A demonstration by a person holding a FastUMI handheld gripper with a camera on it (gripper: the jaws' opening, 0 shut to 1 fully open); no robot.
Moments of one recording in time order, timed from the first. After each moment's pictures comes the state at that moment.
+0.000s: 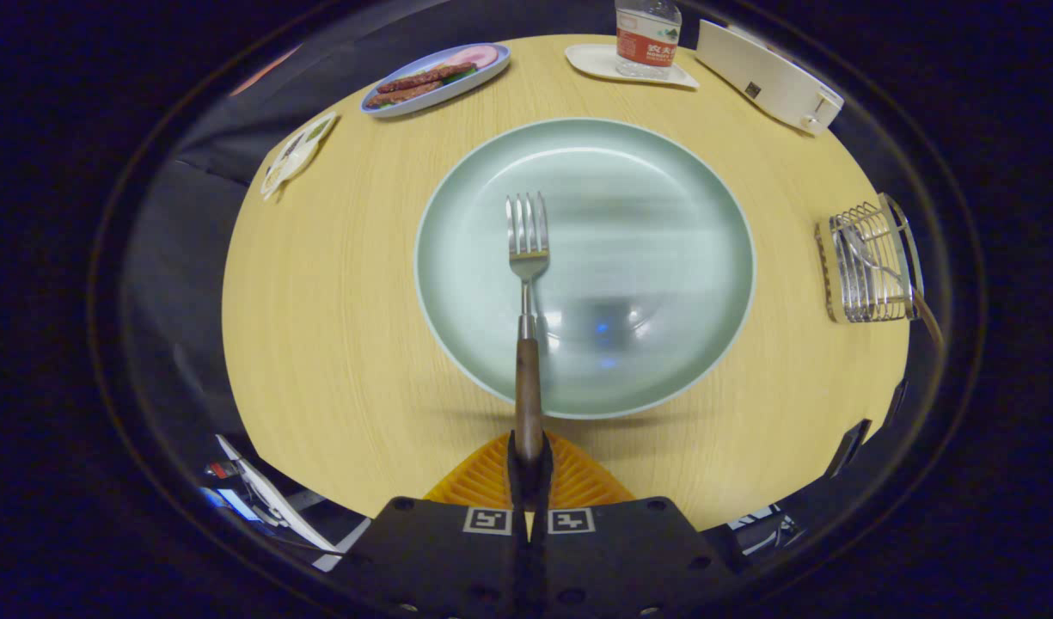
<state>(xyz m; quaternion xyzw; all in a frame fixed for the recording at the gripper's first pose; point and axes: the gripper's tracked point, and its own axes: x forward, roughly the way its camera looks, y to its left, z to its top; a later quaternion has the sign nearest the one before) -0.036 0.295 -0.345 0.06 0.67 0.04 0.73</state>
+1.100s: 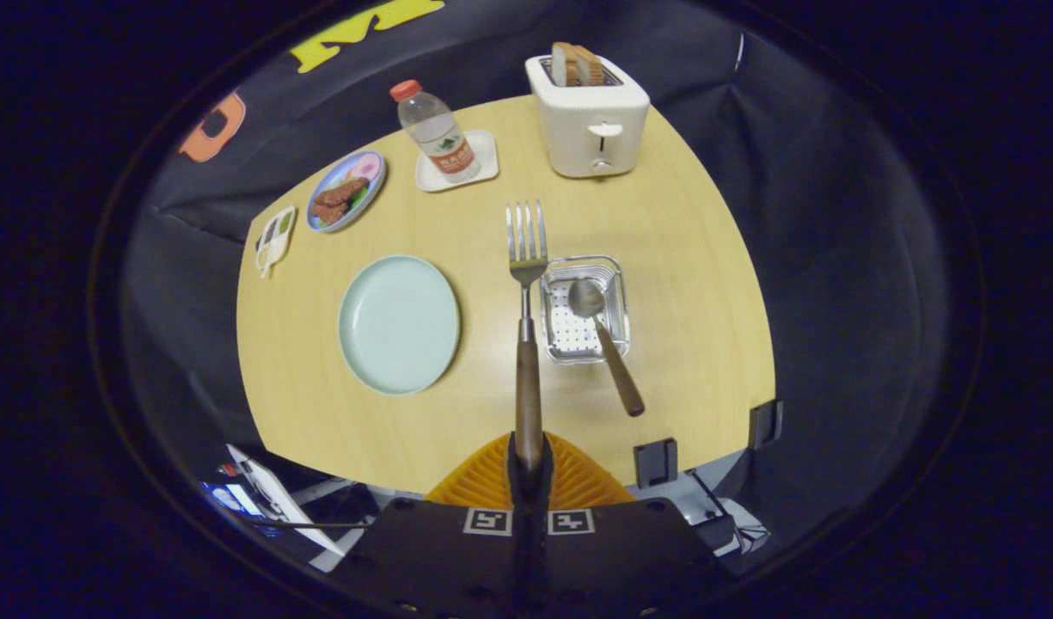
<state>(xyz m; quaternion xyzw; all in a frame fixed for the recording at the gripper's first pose) -0.037 0.046 -0.183 0.08 0.66 -0.01 0.75</state>
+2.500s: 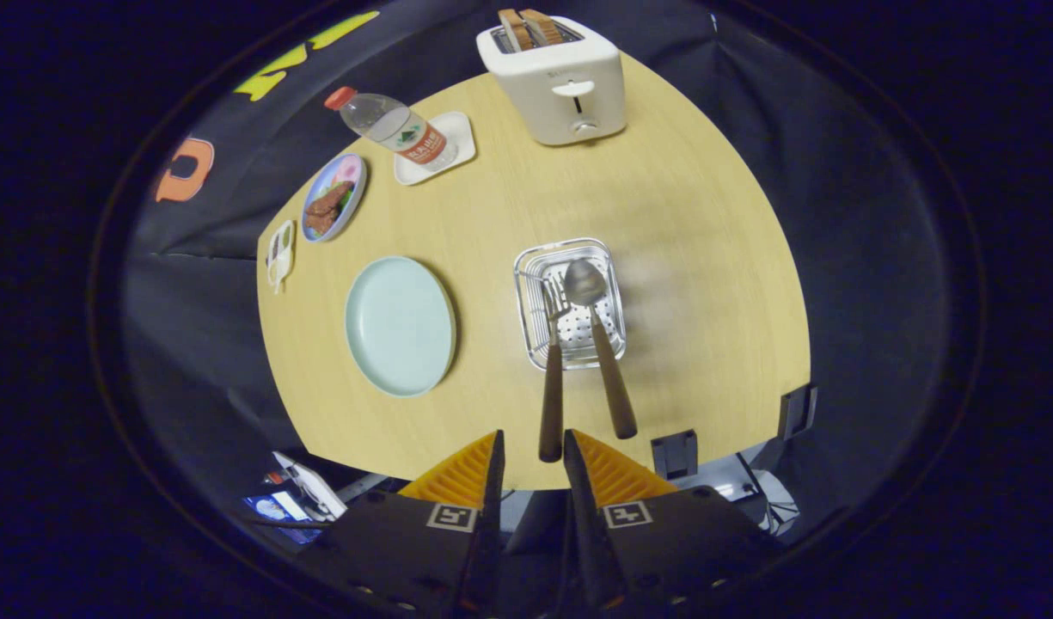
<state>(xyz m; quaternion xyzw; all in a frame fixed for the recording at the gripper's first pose) -0.013 0.045 -0.197 0.14 0.69 0.03 0.71</state>
